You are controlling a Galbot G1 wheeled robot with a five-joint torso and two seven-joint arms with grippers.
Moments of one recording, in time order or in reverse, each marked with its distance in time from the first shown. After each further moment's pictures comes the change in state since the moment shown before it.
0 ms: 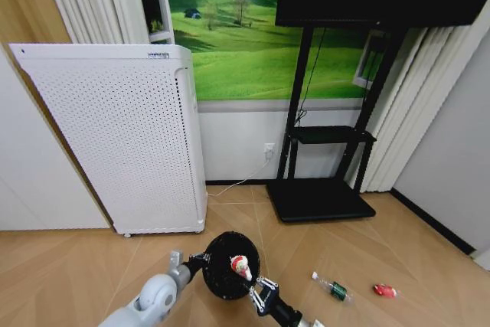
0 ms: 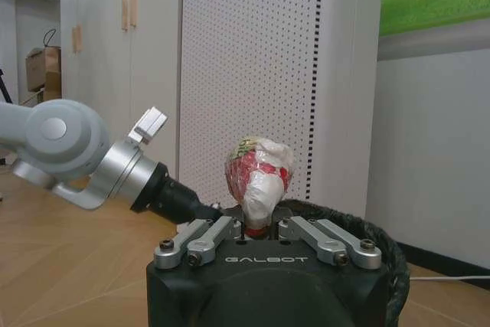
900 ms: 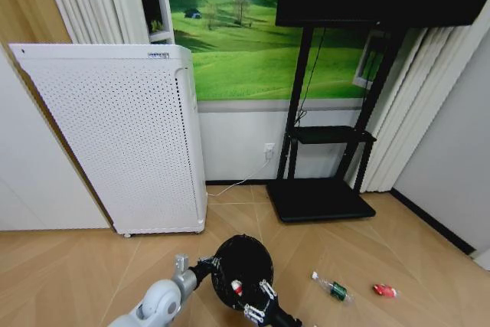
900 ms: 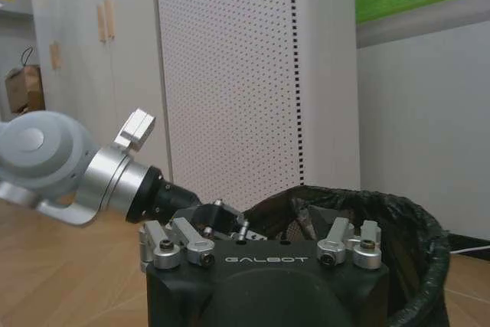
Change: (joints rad) left arm 0.005 -0.027 0.034 -0.041 -0.037 0.003 0.017; right arm -0.023 0.009 0.006 0.006 0.047 -0.030 -0.002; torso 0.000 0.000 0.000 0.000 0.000
